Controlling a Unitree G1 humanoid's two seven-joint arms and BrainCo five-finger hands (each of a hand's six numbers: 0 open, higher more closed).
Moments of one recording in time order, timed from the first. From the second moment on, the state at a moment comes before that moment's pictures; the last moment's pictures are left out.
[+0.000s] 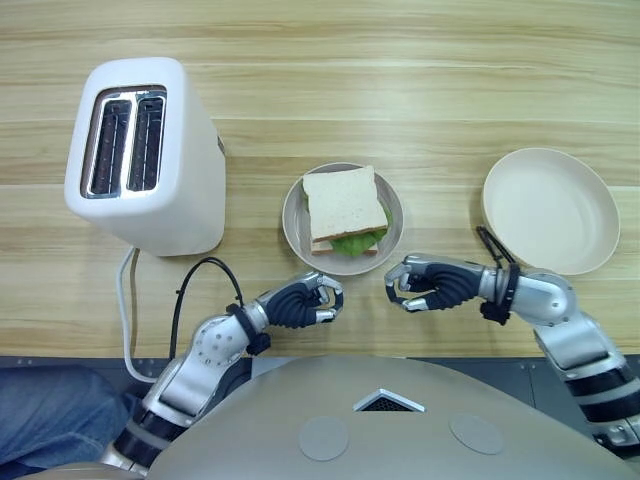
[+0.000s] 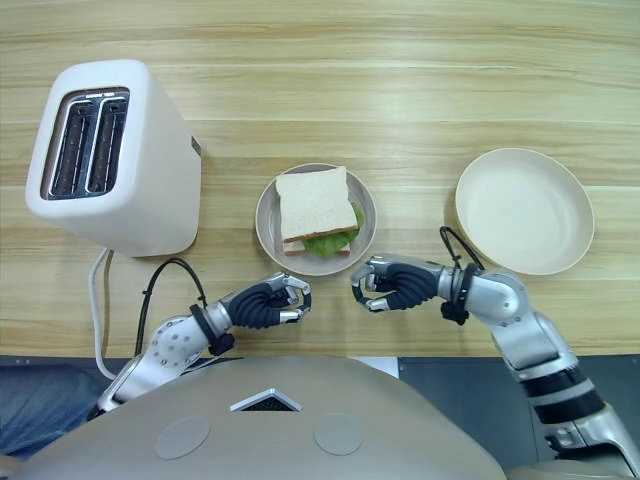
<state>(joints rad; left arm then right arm) 0.43 0.48 -0.47 -0.31 0.27 -0.13 -0.42 0.27 -0.73 0.35 -0.23 -0.15 -0.32 0.75</state>
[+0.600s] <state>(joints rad) 0.01 0.35 -0.43 0.06 0.32 -0.11 -0.36 -0.18 -0.48 0.43 0.26 -0.33 -0.29 0.59</state>
